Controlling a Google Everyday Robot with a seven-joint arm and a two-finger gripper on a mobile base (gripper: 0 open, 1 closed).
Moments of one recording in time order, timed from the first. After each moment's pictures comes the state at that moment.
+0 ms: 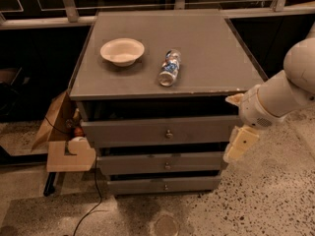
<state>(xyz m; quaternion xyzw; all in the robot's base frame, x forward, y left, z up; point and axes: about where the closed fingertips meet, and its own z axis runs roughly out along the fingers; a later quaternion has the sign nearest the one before) 0.495 -0.205 0.786 -0.60 0.77 0.06 0.22</state>
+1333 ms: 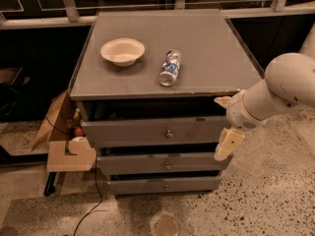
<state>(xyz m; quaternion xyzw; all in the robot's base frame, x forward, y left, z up) 0.527 -0.191 0.750 -0.63 0.73 0.05 0.24</state>
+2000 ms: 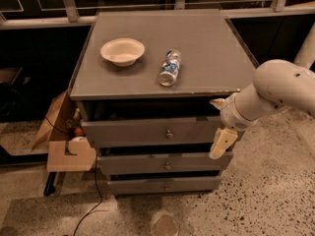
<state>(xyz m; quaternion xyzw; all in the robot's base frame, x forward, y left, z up) 0.550 -0.189 0.721 -0.64 0.73 0.05 0.24</state>
